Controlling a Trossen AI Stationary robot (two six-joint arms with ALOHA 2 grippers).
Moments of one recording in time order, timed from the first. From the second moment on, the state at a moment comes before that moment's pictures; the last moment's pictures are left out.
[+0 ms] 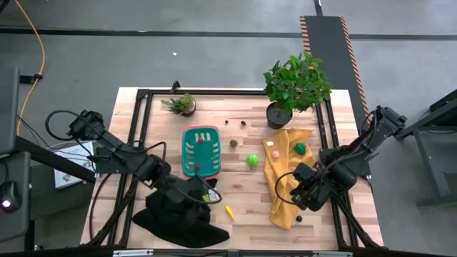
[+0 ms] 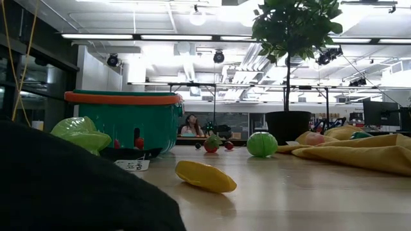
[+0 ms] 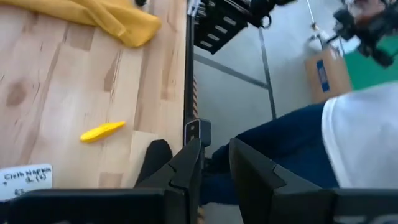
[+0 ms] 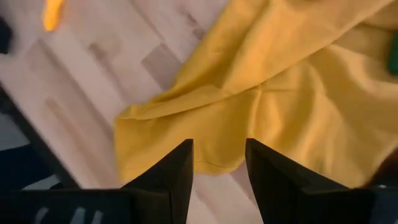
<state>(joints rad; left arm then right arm) -0.46 1.47 1.27 -0.42 -0.02 -0.80 0.75 1.31 1.12 -1.18 0.24 1.42</state>
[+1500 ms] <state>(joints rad) -0.41 1.61 1.28 -0.57 0.02 -1.81 0.73 0.96 1.12 -1.33 0.47 1.03</state>
